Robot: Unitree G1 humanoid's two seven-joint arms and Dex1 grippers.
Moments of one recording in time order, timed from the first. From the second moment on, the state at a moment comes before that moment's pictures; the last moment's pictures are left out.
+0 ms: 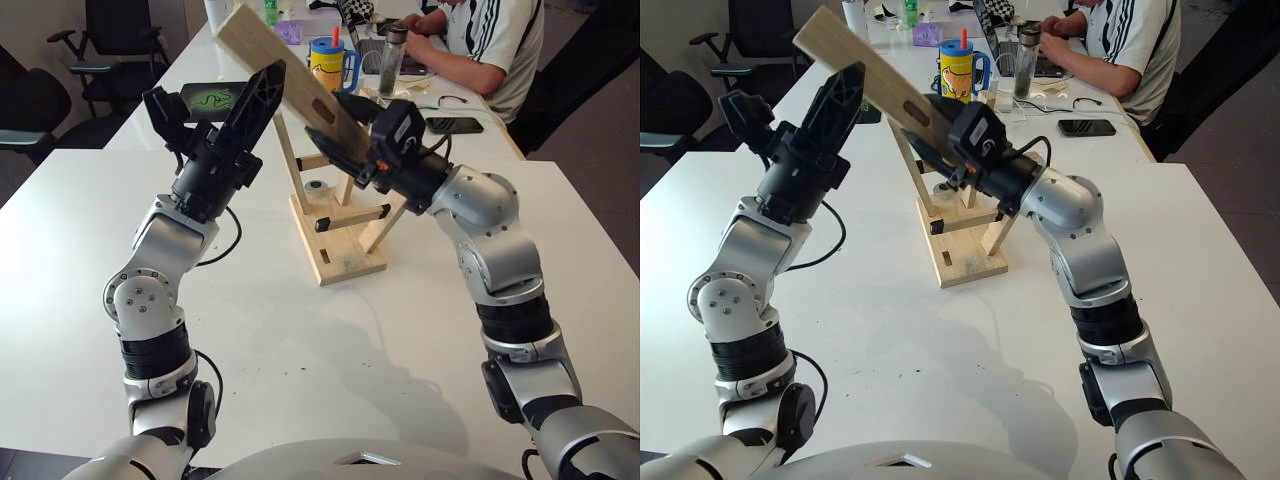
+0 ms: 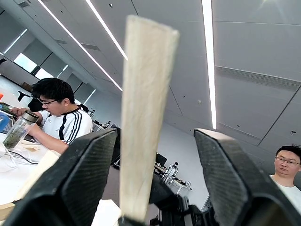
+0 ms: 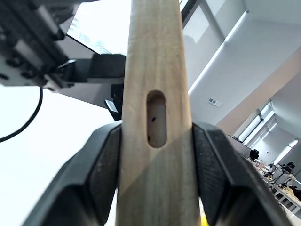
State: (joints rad) left arm -0.47 0.15 0.25 -0.39 -1.31 0.63 -0.15; right arm -0.61 -0.37 0.19 -0.26 0.18 0.21 0.60
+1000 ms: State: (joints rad) left arm -0.45 0.19 0.22 -0.32 -1.14 0.56 -0.16; right arm -0.57 -0.36 0.20 -0.28 0.20 0.26 0.67
